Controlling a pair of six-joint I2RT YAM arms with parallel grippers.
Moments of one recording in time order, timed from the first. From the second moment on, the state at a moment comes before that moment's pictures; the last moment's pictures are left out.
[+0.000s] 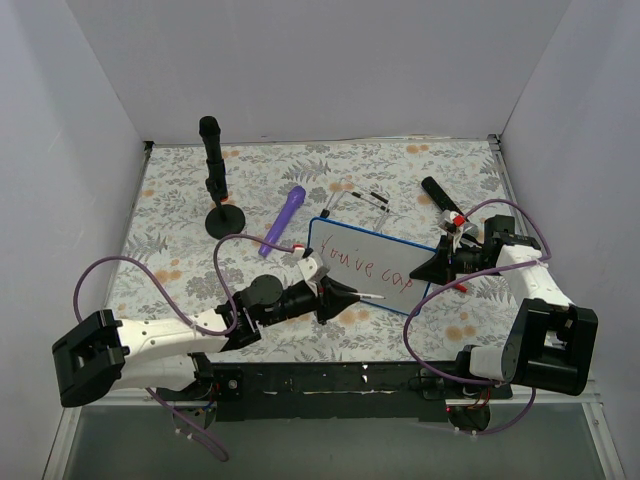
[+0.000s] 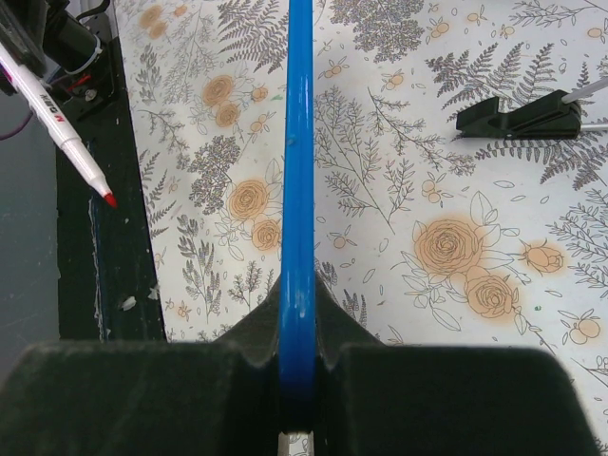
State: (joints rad) left arm -1.11 1.12 0.46 0.67 0.11 -0.29; right arm -0.15 1.29 0.77 -0.89 -1.28 -1.01
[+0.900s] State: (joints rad) left arm -1.15 1.21 0.43 0.75 0.07 -0.36; right arm -0.15 1.30 0.77 -0.89 -1.29 -1.01
